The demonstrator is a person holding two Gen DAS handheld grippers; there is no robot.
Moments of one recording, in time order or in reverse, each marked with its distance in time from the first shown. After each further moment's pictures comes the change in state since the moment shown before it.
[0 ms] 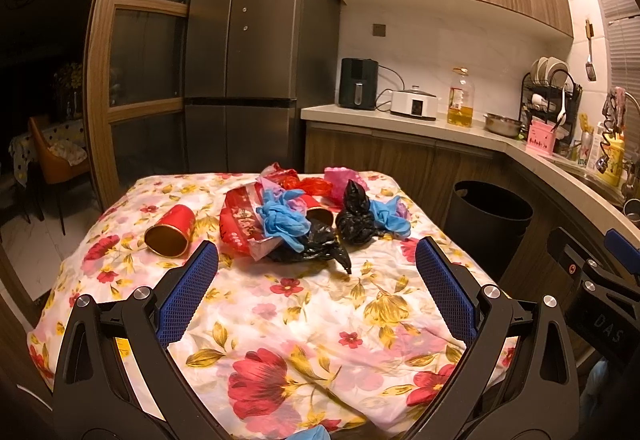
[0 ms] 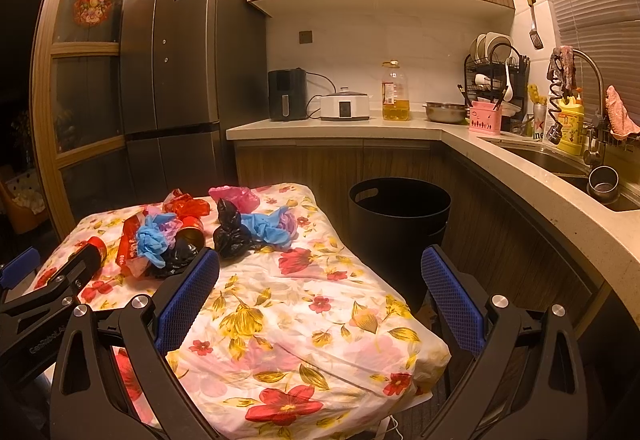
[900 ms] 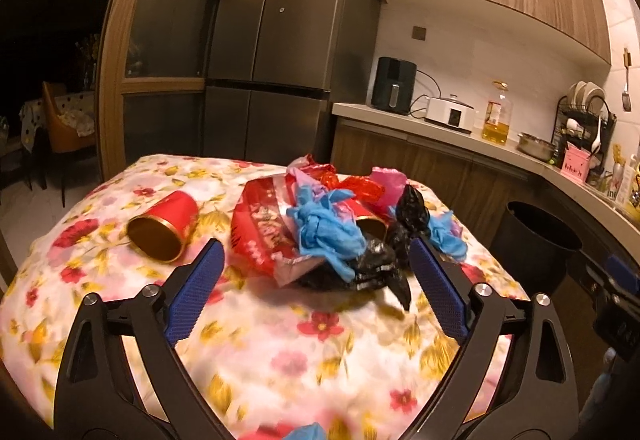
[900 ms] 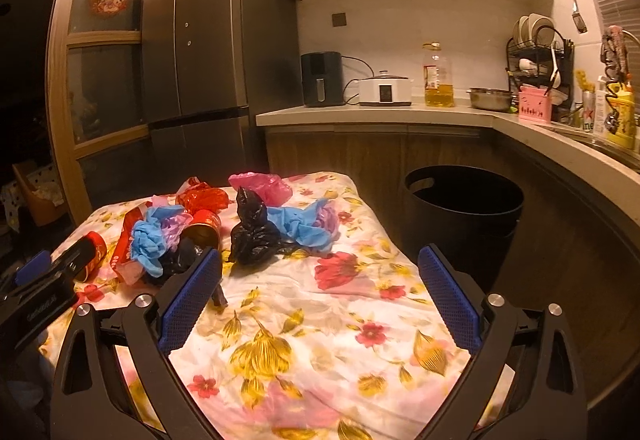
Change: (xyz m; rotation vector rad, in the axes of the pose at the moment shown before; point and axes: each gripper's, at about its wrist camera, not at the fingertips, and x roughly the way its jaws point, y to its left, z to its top) left arm 0.116 0.053 -0.012 -0.115 -0.014 0.054; right arm 0.121 0.028 -0.018 -0.005 0.031 0.149
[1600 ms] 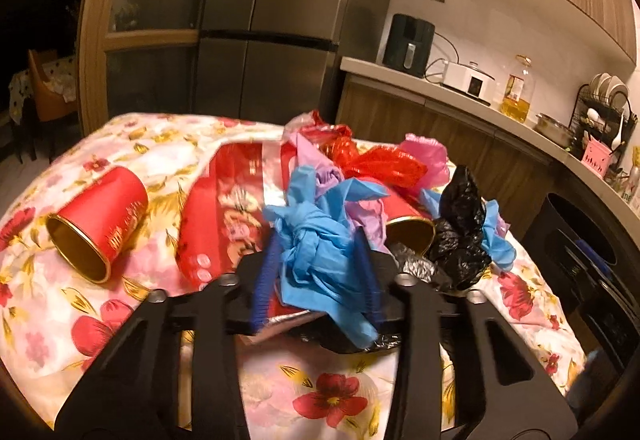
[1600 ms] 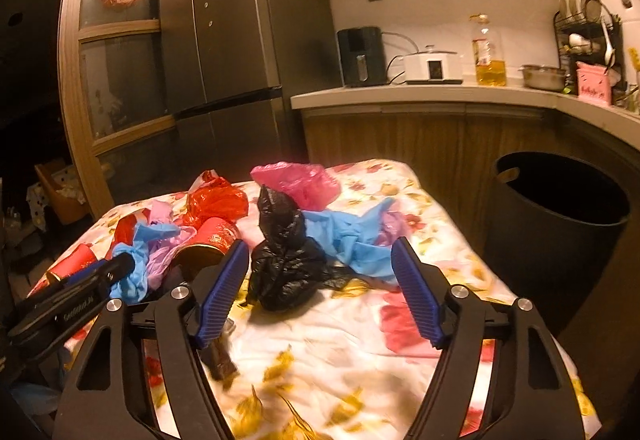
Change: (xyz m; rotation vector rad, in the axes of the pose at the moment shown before) left arm 0.117 0.016 -0.001 -0.046 0.166 -0.011; right arm 0.121 0.024 0.004 0.022 0.061 0.162
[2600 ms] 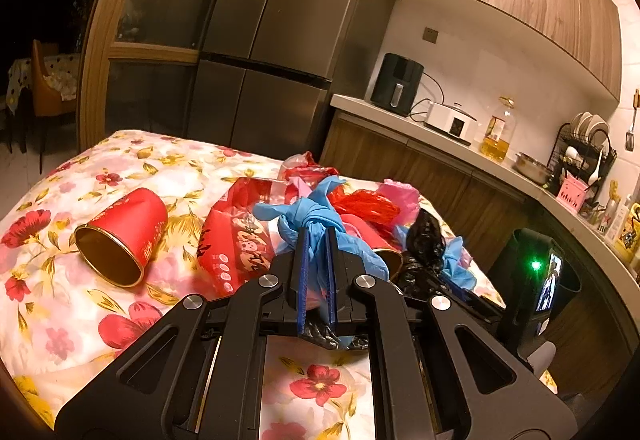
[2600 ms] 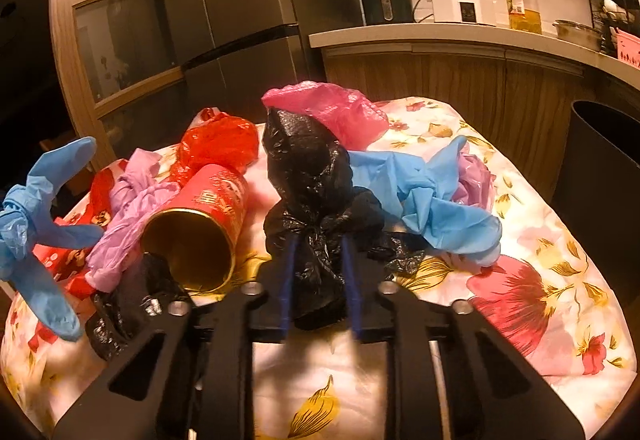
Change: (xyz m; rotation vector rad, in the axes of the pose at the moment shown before) left arm -0.054 0.013 0.009 -0.066 -0.117 -0.073; right arm 0.074 0.019 -0.016 -0.006 0.183 0.075
